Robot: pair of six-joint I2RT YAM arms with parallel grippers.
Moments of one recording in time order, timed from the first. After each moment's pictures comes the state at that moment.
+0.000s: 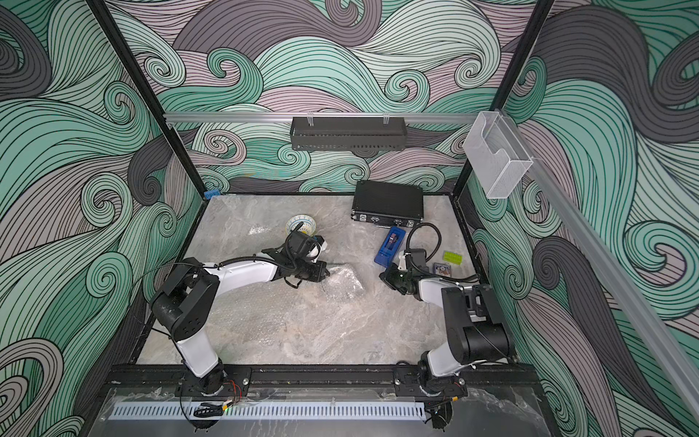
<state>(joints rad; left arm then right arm) -0.65 1.78 1.07 -0.24 0.30 -0.42 0.12 1.53 0.54 0.06 -0.44 0.69</state>
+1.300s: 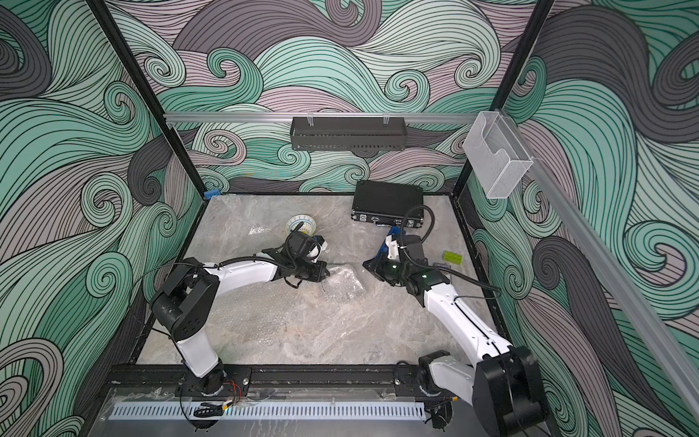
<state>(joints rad) -0.65 1.78 1.07 -0.24 0.30 -0.42 0.37 1.15 0.74 -0.27 -0.49 0.87</state>
